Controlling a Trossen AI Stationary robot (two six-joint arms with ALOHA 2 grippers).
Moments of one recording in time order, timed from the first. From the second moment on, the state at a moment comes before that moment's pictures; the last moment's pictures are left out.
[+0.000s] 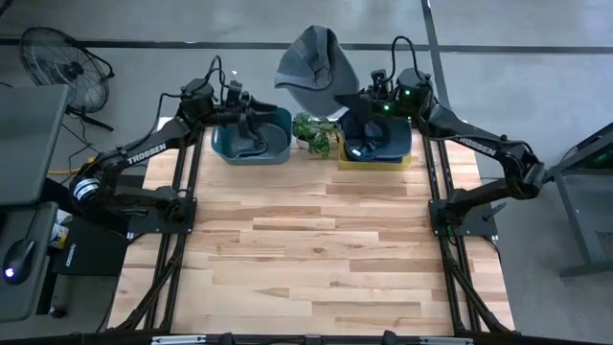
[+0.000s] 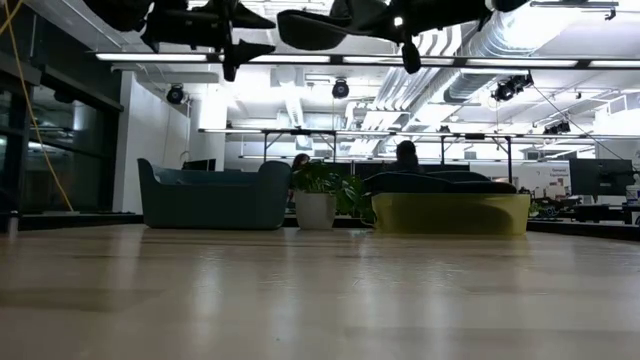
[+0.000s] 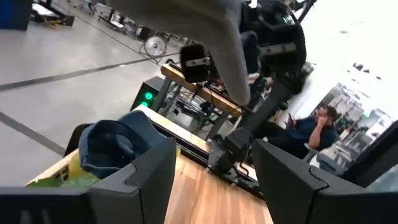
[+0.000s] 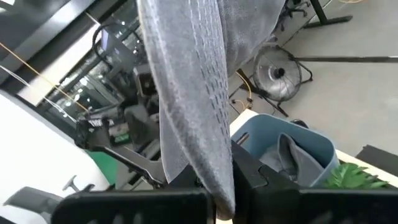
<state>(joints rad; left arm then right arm) 0.78 1.16 0.91 0.30 0.66 -0.49 -0.64 1.34 1.18 0.10 -0.37 0.67</state>
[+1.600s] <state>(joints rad) 1.34 0.99 0.91 -0.11 0.74 -0.32 -0.66 2.22 1.84 -0.01 -0.98 0.78</state>
